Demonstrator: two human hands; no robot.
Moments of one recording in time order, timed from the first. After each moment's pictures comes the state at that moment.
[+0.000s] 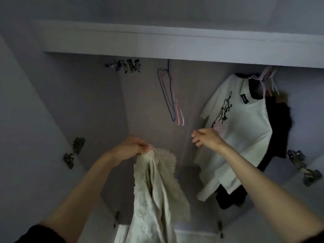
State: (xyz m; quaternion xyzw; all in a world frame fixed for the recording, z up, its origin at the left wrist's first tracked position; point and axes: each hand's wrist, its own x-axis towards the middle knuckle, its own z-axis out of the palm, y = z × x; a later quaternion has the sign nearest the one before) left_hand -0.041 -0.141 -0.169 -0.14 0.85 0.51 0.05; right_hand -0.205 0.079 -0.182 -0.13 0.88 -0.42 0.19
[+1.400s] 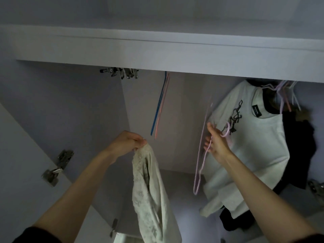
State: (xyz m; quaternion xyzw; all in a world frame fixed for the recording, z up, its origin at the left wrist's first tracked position) left_hand -0.115 -0.160 -0.163 -0.23 0.81 0.54 -0.05; right_hand -0.289 0.077 -0.205 0.00 0.65 -0.74 0.17
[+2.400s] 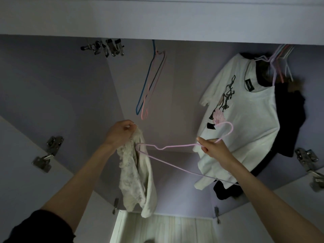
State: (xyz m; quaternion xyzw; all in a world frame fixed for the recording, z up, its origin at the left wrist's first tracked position) left_hand -0.123 -0.156 -0.211 -0.27 0.86 0.42 -0.10; right_hand -0.236 0.128 -0.248 -0.09 0.80 -0.56 0.19
